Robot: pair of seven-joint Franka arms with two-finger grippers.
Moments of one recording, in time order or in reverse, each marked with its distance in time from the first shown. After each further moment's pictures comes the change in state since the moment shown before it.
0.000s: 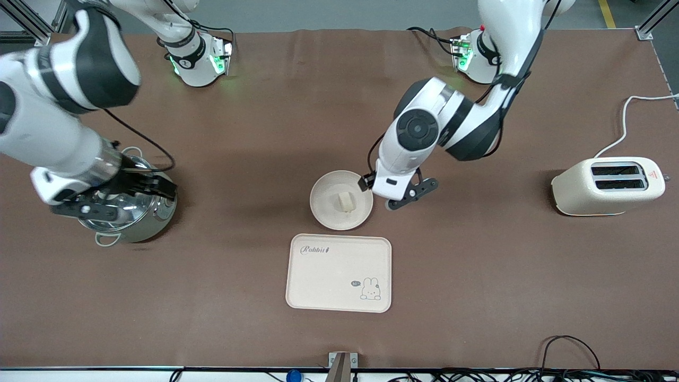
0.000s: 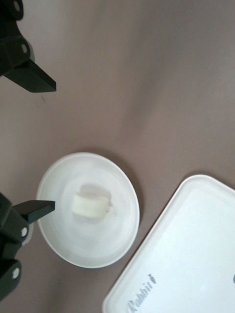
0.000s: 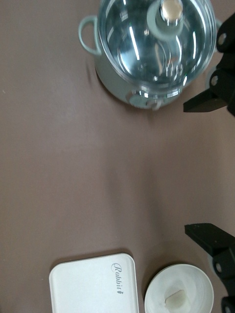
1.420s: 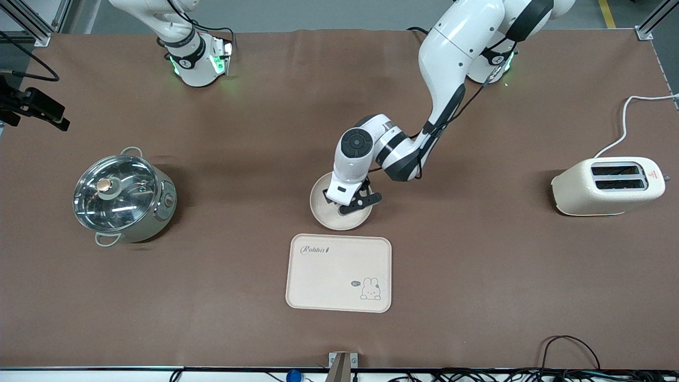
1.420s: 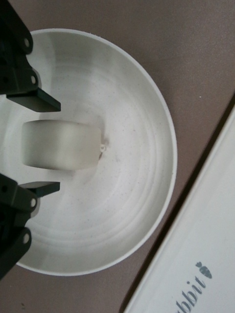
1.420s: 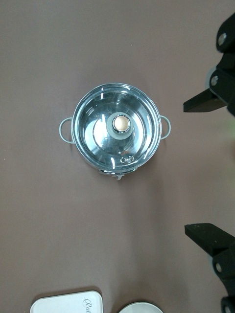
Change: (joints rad) left arm -0.145 0.270 0.008 0.005 0.167 0.403 -0.071; right arm 0.066 -0.270 -0.275 -0.017 0.000 -0.251 -0.248
